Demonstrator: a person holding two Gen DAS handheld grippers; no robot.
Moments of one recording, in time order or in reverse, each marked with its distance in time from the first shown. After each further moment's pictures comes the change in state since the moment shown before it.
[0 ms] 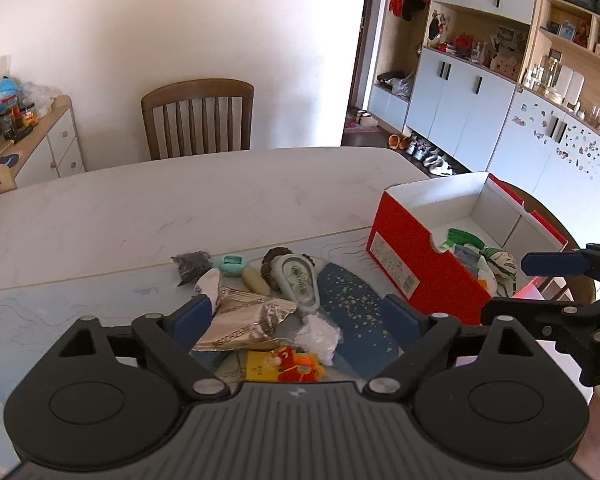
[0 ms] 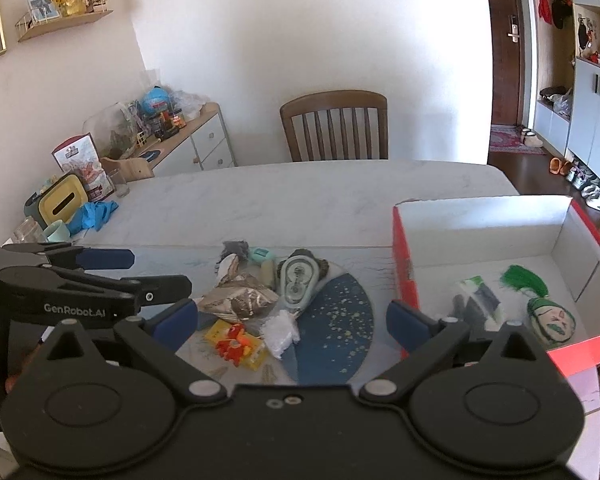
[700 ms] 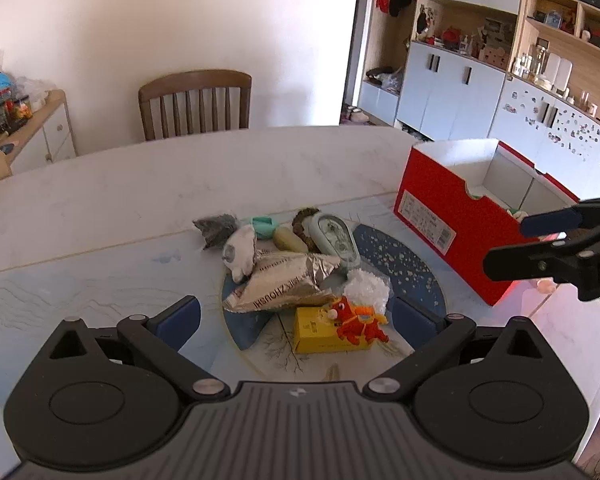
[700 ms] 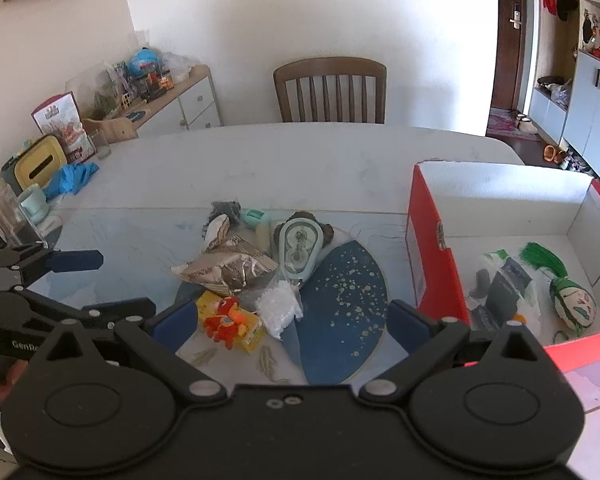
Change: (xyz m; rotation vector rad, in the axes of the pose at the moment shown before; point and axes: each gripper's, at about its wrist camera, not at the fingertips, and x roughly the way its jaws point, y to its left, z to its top) left arm 0.024 0.050 -0.052 0.041 -0.003 -0.043; right arm 0.052 0.019 -0.017 -0.035 0.093 -0.057
